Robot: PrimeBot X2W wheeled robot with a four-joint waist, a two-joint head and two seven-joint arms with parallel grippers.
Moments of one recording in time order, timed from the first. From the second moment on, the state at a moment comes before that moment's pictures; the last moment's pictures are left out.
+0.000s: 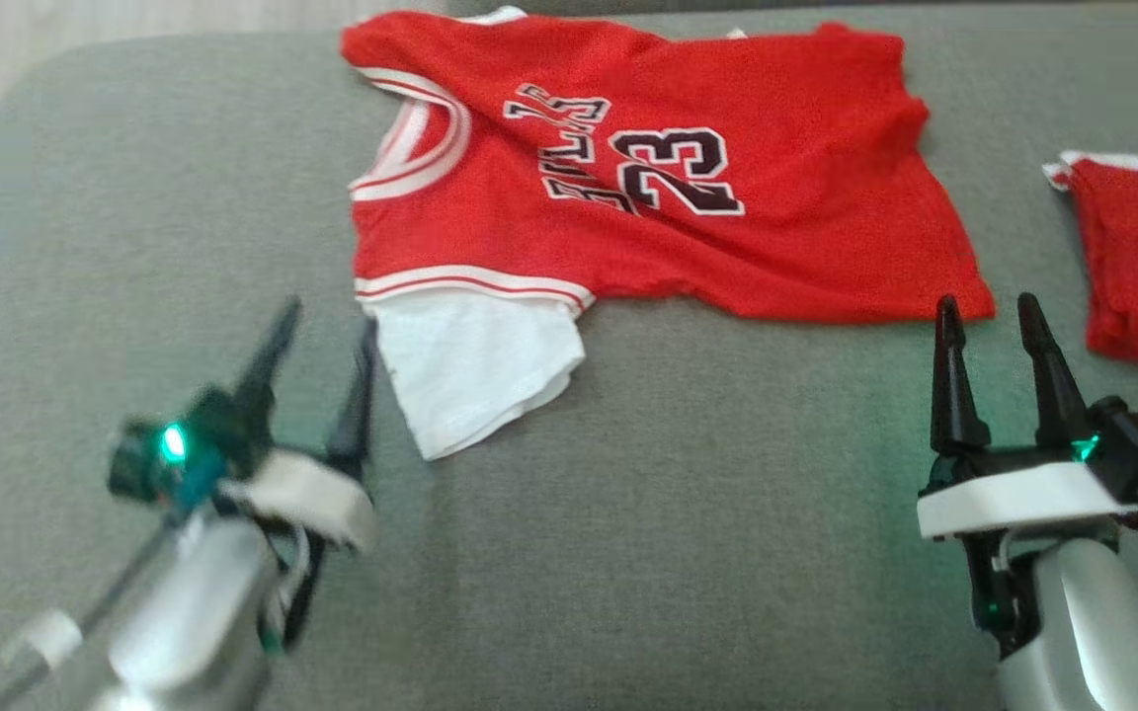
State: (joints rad) left arm -0.50 0.34 -0.64 0.52 -0.54 0.10 -0.25; right arm -0.18 -0.05 -0.02 0.27 0.17 0.13 -0.25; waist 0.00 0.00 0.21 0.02
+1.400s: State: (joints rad) left arm -0.41 0.24 -0.62 0.55 -0.57 0.05 -0.22; right arm -0.17 -0.05 -0.10 0.34 0.14 0.13 -0.25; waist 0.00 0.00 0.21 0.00
